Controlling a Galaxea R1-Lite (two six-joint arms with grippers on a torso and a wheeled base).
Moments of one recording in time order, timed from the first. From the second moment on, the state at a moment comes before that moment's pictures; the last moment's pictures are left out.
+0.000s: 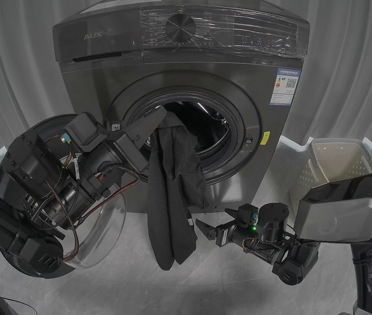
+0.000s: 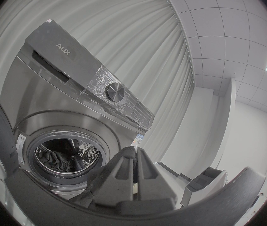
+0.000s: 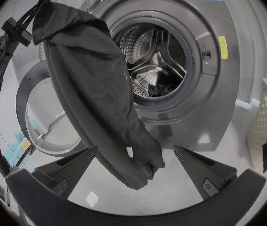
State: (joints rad) left arm -0.59 1.76 -0.61 -1.55 -0.18 -0.44; right arm 0.64 2.40 -0.65 -1.55 0.00 0.23
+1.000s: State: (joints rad) left arm -0.58 1.77 -0.59 -1.55 -0.18 -0.43; right arm 0.62 2.44 -0.87 -1.55 0.15 0.17
